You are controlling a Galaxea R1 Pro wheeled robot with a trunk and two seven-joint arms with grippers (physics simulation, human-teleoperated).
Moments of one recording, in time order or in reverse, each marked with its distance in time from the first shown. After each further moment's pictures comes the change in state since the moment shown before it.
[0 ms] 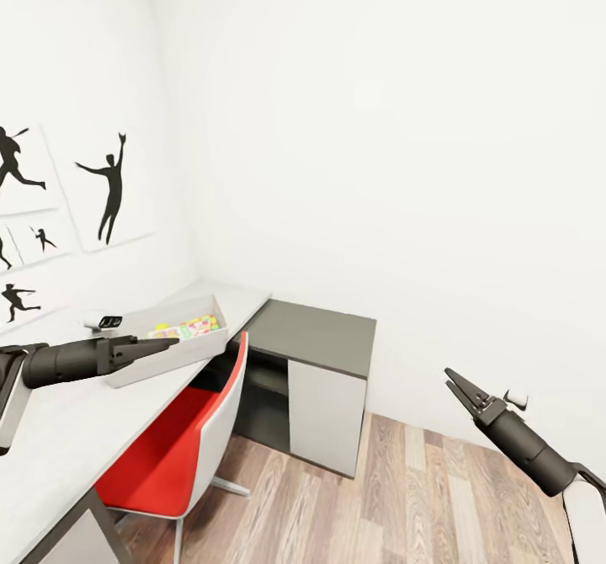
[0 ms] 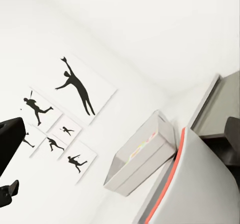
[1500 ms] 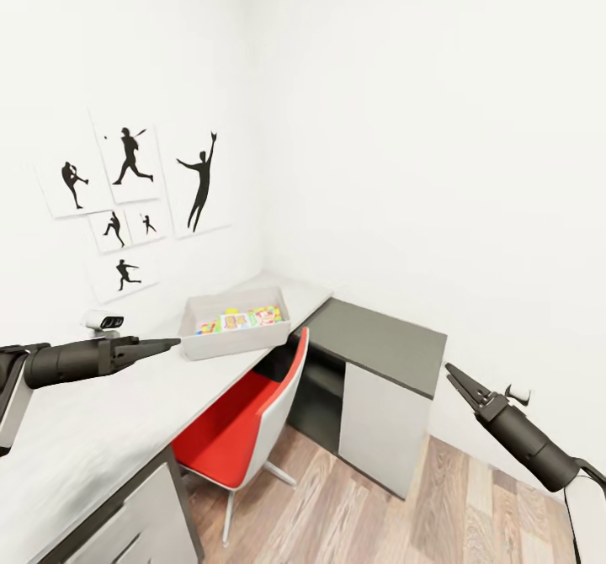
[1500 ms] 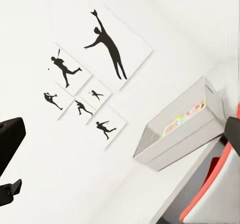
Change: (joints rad) left arm 0.000 -0.001 -0.007 -0.002 0.000 0.000 0.000; right arm -0.002 0.001 0.006 -0.041 0.002 -0.009 0.005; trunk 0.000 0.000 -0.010
